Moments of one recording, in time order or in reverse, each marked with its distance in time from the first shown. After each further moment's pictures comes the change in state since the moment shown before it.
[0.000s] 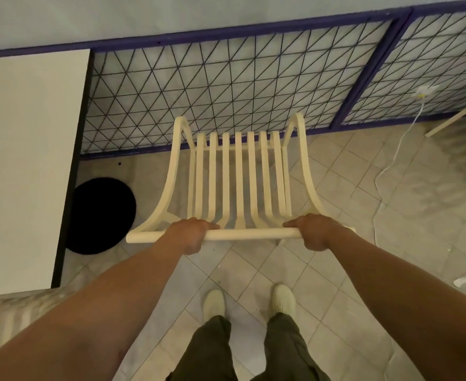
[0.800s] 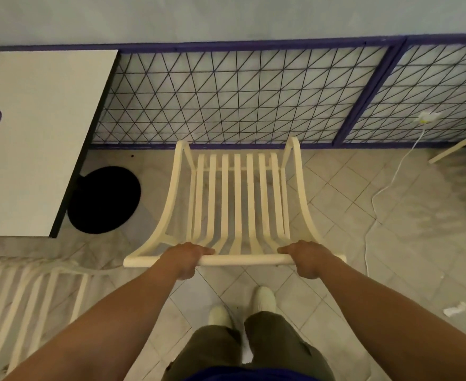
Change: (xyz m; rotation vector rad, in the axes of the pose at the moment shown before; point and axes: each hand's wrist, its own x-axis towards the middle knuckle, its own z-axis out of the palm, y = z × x) left_hand -0.073 0.106 0.081 -0.084 -0.039 -0.121; right_hand -0.081 0.044 0.071 -0.087 -0.024 -0.091
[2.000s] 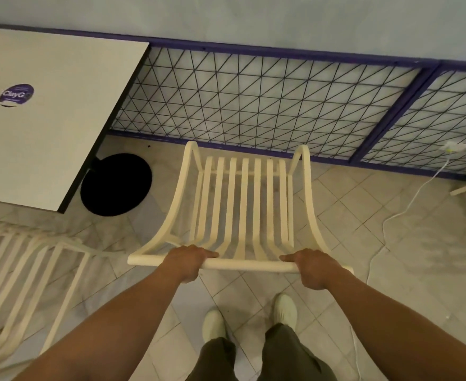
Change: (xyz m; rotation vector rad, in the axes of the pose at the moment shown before) left_hand 0.001 0.026 0.018 -0.062 0.089 -0.078; right_hand 0.011 0.033 -0.005 -0.102 -0.013 -0.079
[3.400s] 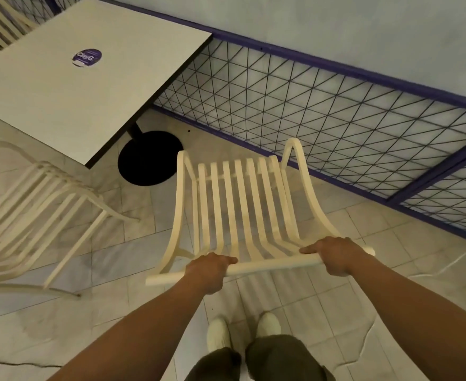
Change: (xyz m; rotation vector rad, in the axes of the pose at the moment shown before) left_hand 0.011 0.106 0.016 -0.349 0.074 -0.219; right_hand 0.046 0.089 -0.089 -0.401 -0.010 -0.198
